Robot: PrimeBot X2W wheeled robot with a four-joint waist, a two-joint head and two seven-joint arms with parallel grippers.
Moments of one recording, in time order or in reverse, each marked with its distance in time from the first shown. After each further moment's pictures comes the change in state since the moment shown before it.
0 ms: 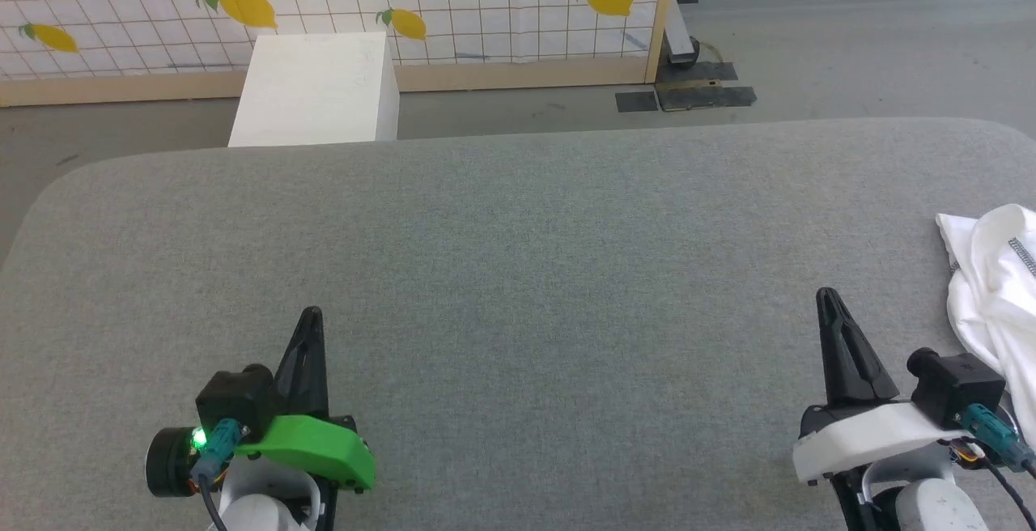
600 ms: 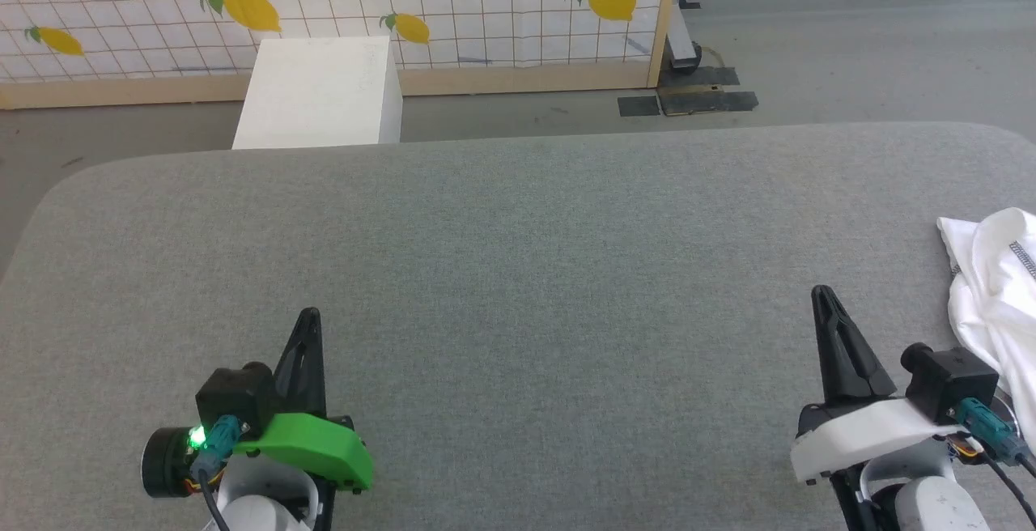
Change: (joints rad) left arm 0.010 0.000 0.005 -0.029 0.015 0.007 0.036; right arm 0.004 0.000 0.005 -0.029 -0.028 0.000 0.035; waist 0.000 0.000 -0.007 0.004
